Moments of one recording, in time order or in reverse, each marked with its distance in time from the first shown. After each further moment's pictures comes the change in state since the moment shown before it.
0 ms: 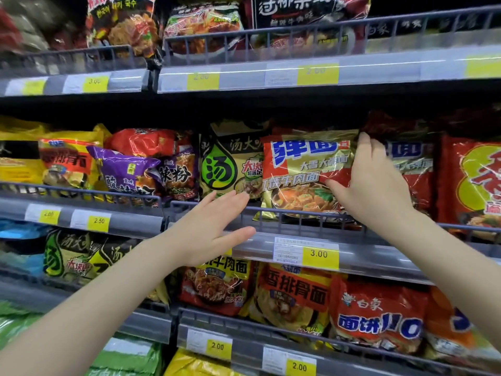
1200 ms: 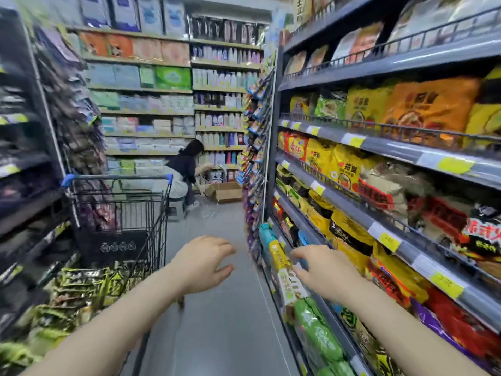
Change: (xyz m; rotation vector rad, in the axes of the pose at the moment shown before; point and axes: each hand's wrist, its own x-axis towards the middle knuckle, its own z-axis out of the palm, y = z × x) left_hand -0.290 -0.038 -0.492 0.479 -0.313 -1.113; right_hand 0.077 -0.491 -0.208 0.578 -0.747 -1.209
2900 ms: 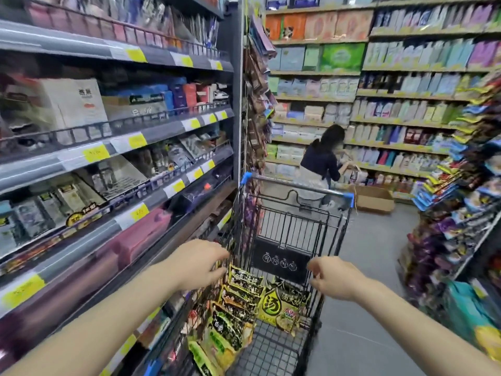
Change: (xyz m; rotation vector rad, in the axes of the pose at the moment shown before) left_hand -0.196 -0.484 -0.011 0.045 -0.258 -0.539; right_hand 0.375 -0.427 0.069 0.142 -0.400 -0.453
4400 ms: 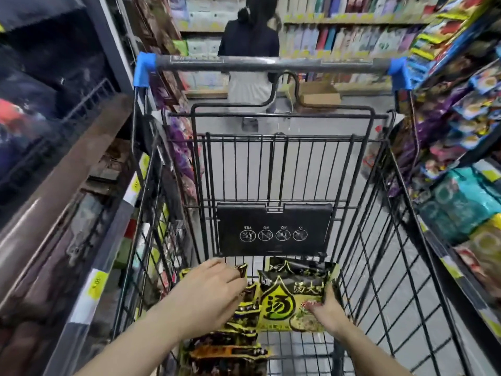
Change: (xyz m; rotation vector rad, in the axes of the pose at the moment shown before) left_hand 0.305 -0.124 0.365 -0.204 0.001 0.646; right_hand 0.334 0.130 0.399 1.056 -0.038 0.921
